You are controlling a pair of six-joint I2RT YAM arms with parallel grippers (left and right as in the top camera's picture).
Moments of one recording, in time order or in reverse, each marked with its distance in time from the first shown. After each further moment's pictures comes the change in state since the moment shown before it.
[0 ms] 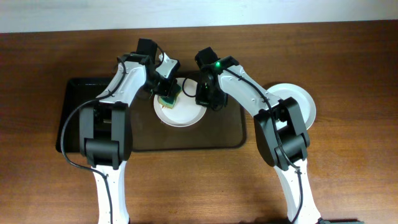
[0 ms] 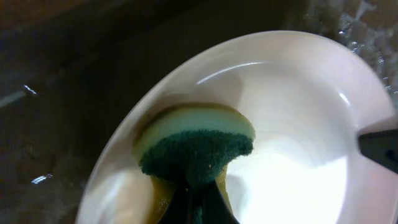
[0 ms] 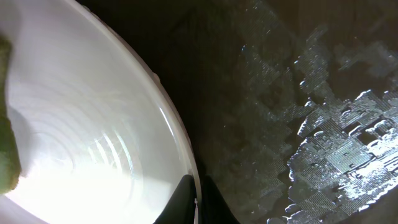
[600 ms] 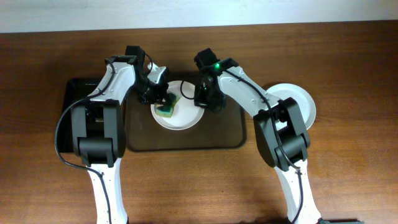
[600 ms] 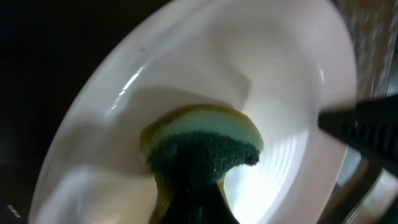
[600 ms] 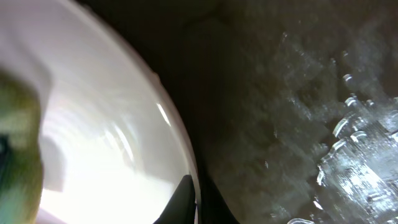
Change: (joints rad) left arm 0.076 0.016 -0.014 -0.108 0.156 -0.093; right arm 0.000 -0.010 -0.038 0.050 -0.071 -0.022
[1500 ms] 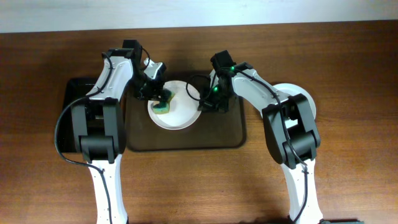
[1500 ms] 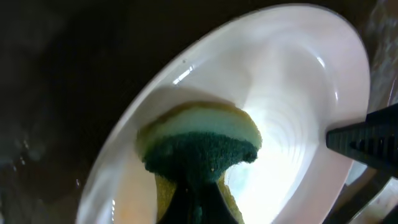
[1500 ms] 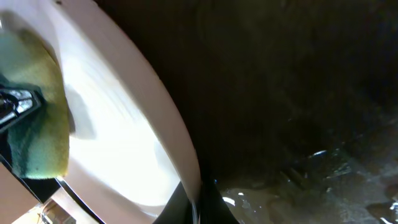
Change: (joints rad) left arm 0.014 0.050 0.138 -0.166 -0.066 -0.001; right arm -0.084 -0.024 -0.145 0.152 -0.338 0.000
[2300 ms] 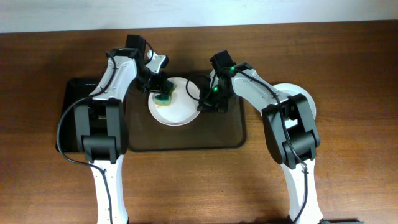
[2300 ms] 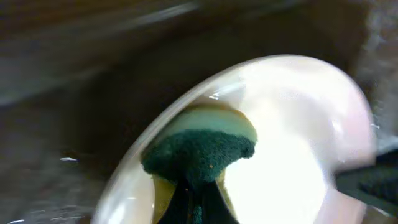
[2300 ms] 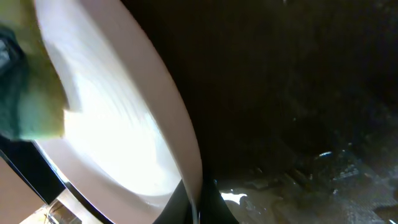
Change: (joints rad) left arm -0.023 0.000 0.008 0.159 -0.017 0.013; right arm 0.000 0.000 -0.001 0.008 -0.006 0.016
